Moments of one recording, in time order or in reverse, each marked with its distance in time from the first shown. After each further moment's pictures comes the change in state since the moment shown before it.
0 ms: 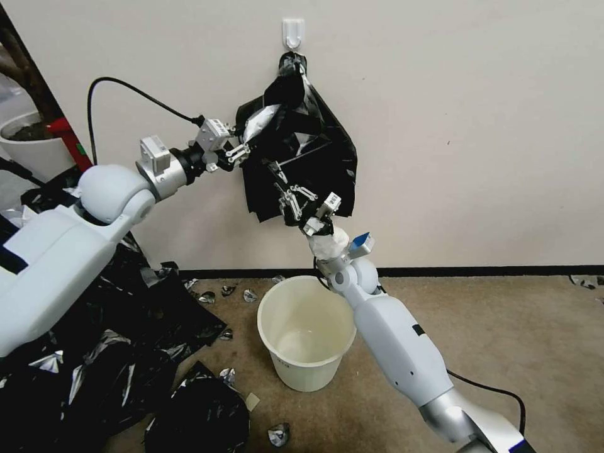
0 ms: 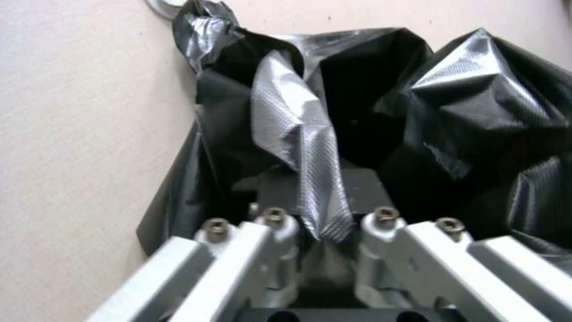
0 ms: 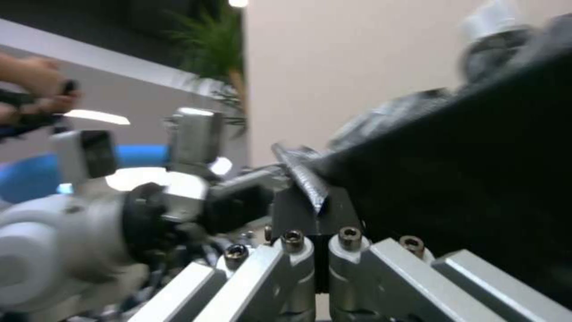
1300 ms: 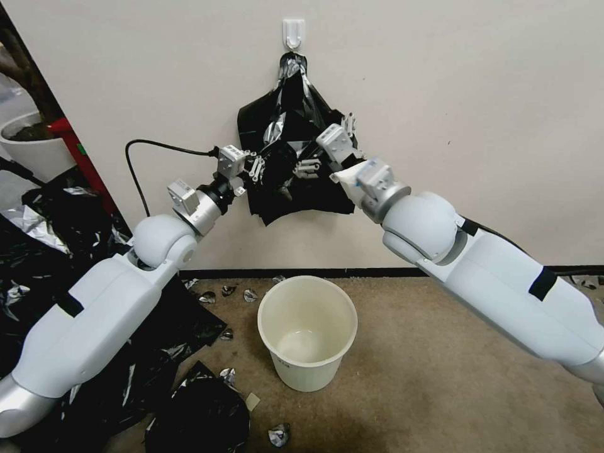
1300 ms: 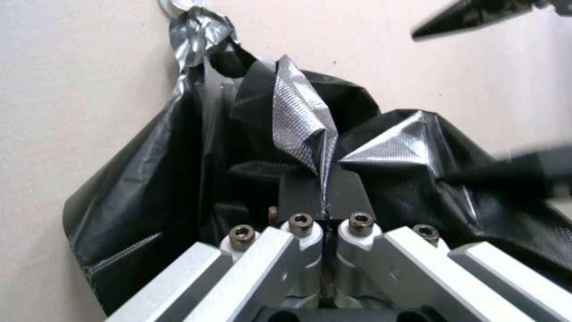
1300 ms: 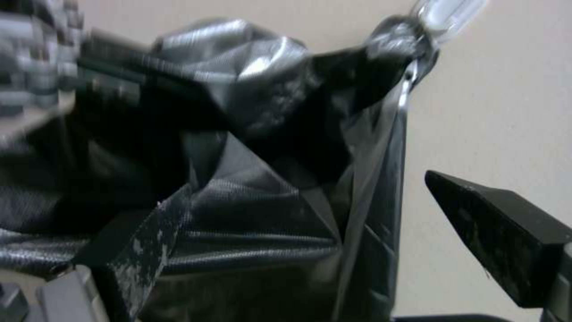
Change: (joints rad) left arm 0.200 -0.152 -0.045 -0.054 -0.020 -0.122 -0.204; right arm 0.493 -0.523 -0.399 0.600 -0.470 -1.240 0.767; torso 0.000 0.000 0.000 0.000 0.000
